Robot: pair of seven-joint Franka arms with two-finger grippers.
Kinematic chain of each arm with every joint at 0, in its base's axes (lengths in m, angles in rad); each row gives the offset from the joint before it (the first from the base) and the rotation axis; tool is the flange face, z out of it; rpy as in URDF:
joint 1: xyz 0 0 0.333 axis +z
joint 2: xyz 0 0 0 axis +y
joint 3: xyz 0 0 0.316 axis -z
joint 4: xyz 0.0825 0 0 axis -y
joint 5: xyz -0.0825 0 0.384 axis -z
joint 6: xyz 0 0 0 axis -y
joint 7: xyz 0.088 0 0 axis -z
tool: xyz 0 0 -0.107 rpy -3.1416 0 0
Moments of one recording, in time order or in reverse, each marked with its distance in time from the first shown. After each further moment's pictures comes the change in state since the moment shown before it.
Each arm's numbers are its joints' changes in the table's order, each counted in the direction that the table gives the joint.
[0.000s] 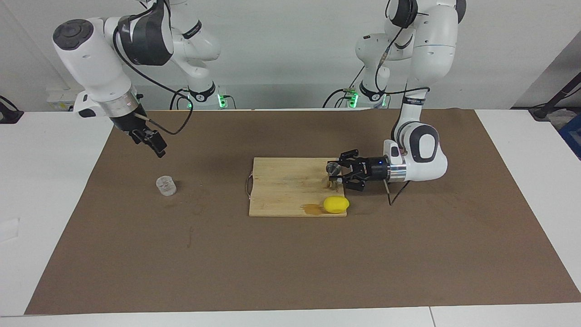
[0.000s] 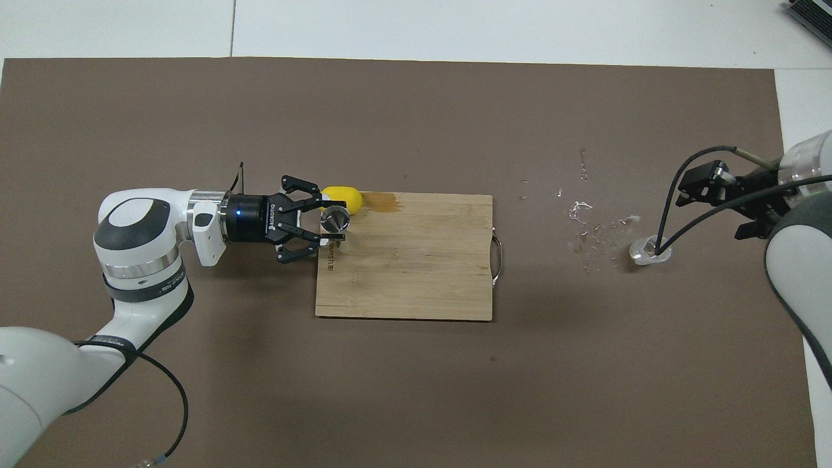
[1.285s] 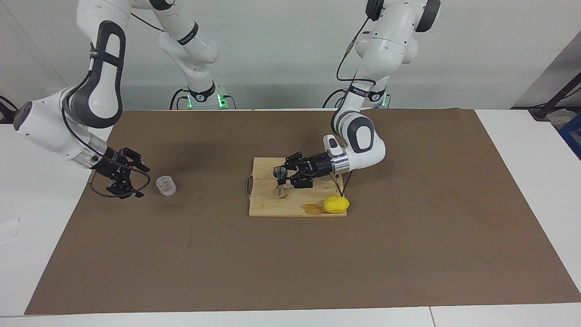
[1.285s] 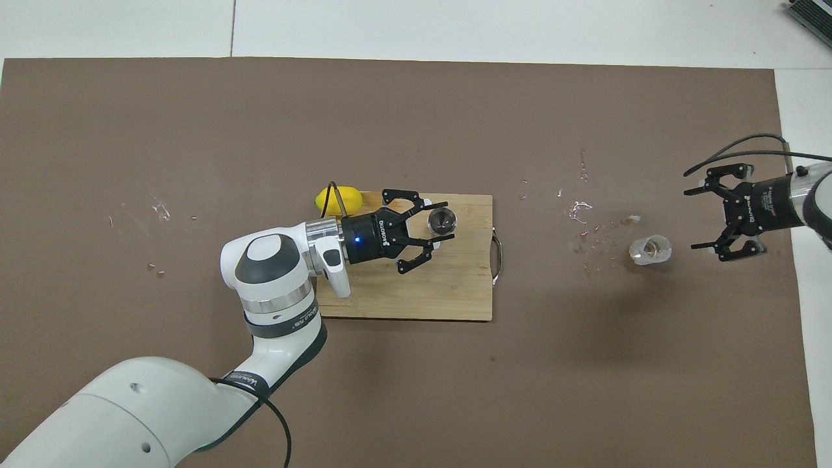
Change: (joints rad) left arm -0.338 0.003 -0.002 -0.018 0.451 0.372 0.343; right arm -0.237 0.217 0.003 -0.108 -0.377 0.187 0.389
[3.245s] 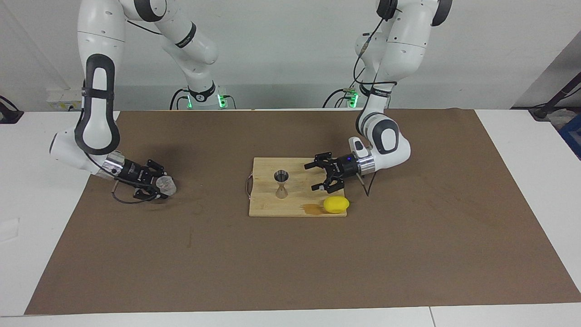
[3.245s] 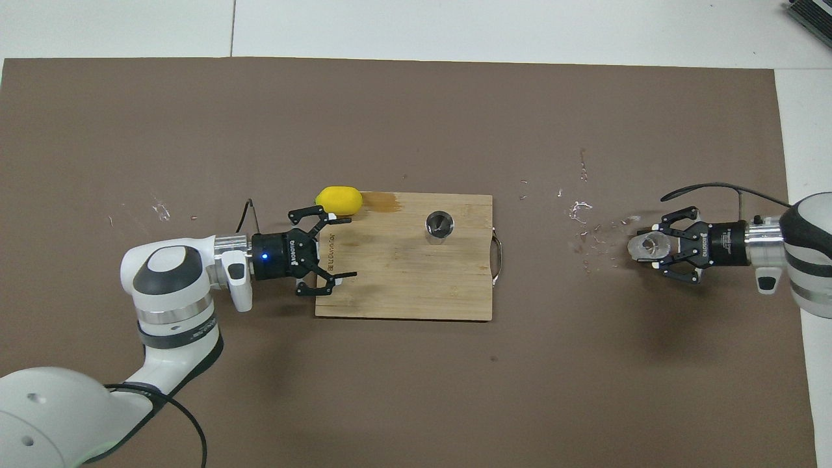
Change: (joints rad) left arm 0.304 -0.118 -0.020 -0.218 -0.423 -0.146 -0.081; right arm -0.082 0.113 -0.008 -0.166 -0.386 0.036 -0.277
